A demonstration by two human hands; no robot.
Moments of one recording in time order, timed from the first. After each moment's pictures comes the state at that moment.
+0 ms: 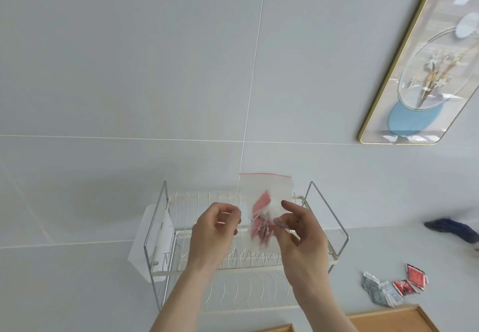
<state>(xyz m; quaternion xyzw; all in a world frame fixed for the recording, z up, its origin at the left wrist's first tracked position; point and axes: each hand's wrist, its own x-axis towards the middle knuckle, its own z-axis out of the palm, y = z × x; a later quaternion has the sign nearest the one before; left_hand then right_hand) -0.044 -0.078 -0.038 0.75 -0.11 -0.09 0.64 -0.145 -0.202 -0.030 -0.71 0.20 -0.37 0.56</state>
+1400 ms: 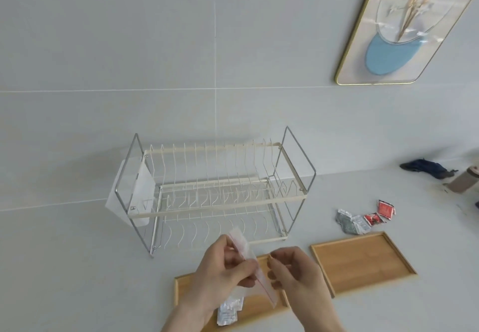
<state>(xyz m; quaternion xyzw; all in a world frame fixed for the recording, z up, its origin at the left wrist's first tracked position) -0.175 -0.071 -0.109 0.70 -0.12 -0.35 0.61 -0.282 -0.211 -0.129 -0.71 0.34 -0.16 0.60</state>
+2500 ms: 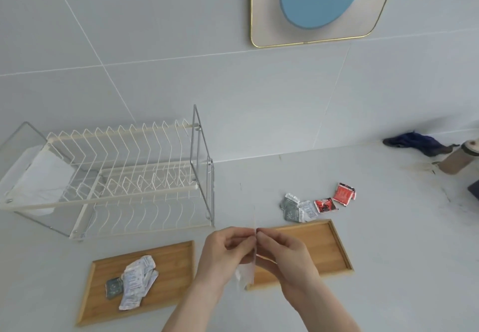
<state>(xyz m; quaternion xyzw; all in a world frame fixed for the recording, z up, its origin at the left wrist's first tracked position) -0.280 -0.331 -0.148 0.73 0.00 -0.31 0.61 -0.351 -0.458 -0.158 -0.46 0.36 -0.01 0.81</state>
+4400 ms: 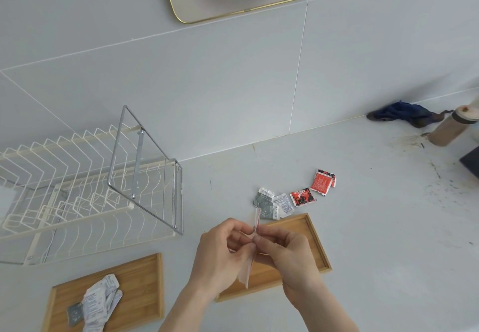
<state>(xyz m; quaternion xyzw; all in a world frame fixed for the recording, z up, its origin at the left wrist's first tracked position) -0.279 -0.423 -0.161 0.86 -0.14 -0.27 0.41 -0.362 -0.545 -0.188 -0.44 0.40 -0.06 0.80</state>
